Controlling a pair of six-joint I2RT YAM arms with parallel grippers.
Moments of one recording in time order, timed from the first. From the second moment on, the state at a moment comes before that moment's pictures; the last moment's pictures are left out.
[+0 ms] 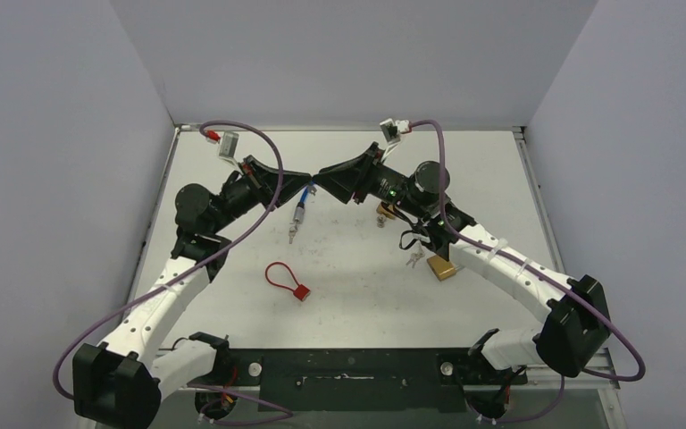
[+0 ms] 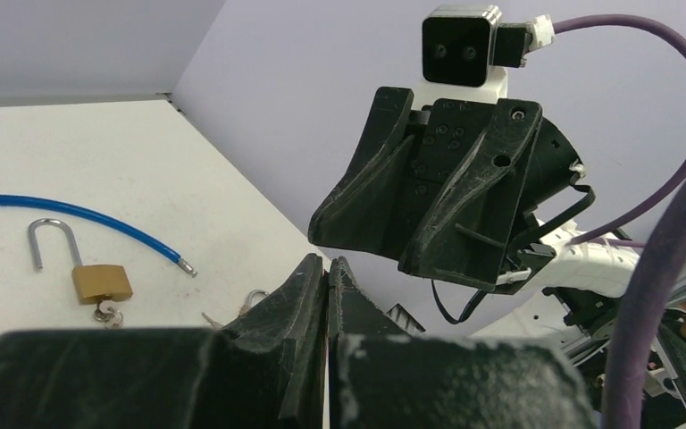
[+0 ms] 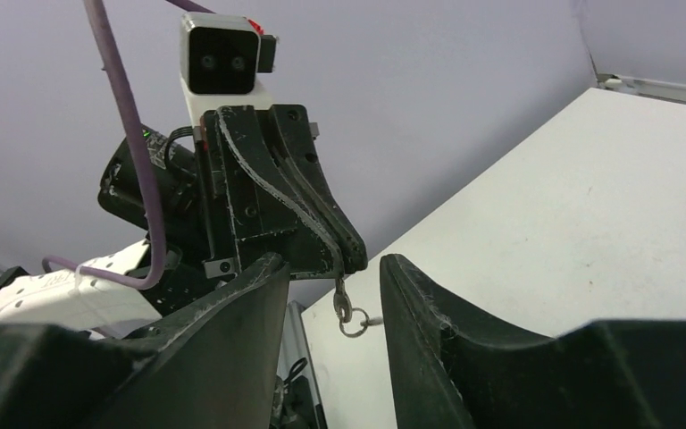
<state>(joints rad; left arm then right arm) -0.31 1.05 0.79 0.59 0.65 -0.93 0.71 1.35 1.07 0.49 -0.42 0.72</state>
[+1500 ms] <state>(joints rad) -0.31 1.11 0.77 0.91 0.63 -1.22 0.72 1.41 1.09 0.65 -0.55 0.80</state>
